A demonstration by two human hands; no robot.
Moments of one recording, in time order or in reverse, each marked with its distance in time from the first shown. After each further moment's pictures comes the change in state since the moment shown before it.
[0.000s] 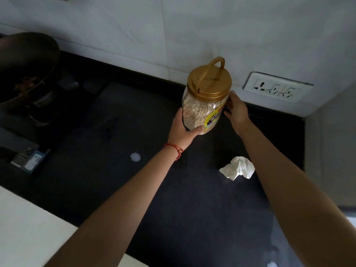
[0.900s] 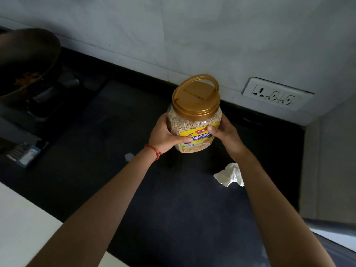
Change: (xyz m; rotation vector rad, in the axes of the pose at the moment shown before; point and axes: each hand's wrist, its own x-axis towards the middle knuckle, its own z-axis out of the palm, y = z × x) left_hand 0.006 -0.016 -0.028 0.070 0.001 0.067; right_hand -0.034 0.034 -0.018 -0.161 -0.425 -0.151
